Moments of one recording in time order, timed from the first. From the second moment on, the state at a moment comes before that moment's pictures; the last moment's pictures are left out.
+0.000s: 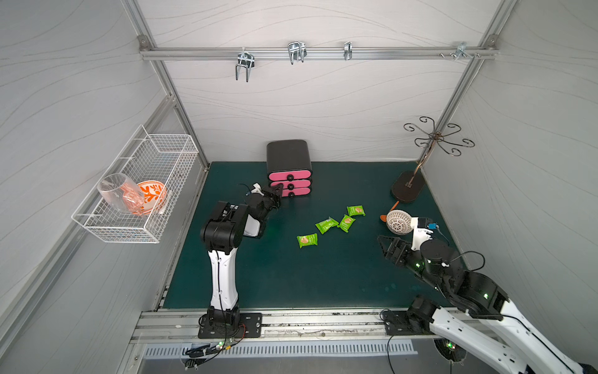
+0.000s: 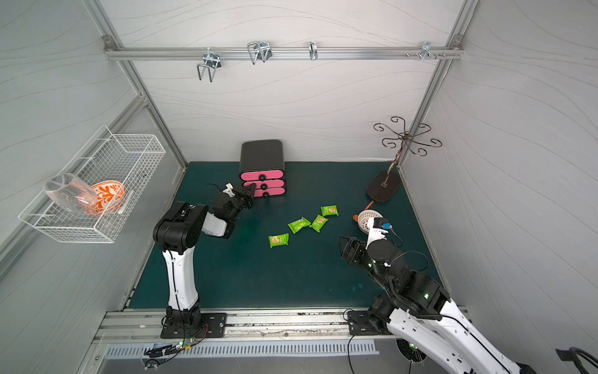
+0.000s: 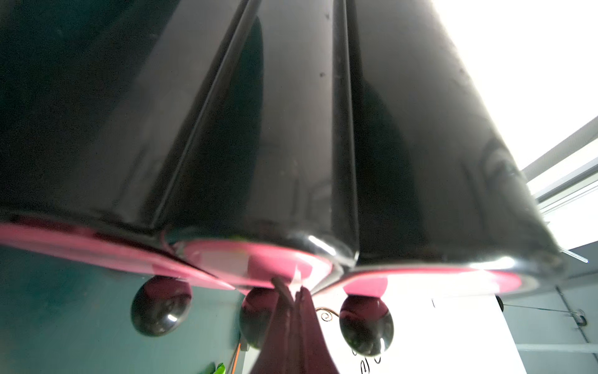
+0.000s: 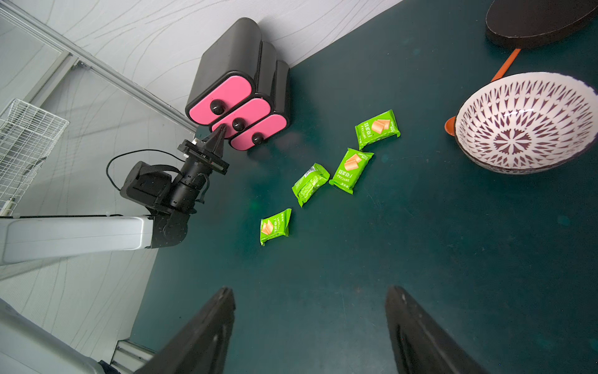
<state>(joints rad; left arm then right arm) -0.16 2.12 0.86 1.22 0.30 -1.64 0.86 0.47 0.77 -0.82 0.29 0.83</state>
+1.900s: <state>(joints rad) -0.03 1.20 1.04 -0.64 0.27 -0.46 0.69 2.44 1.58 0.50 -0.25 1.38</state>
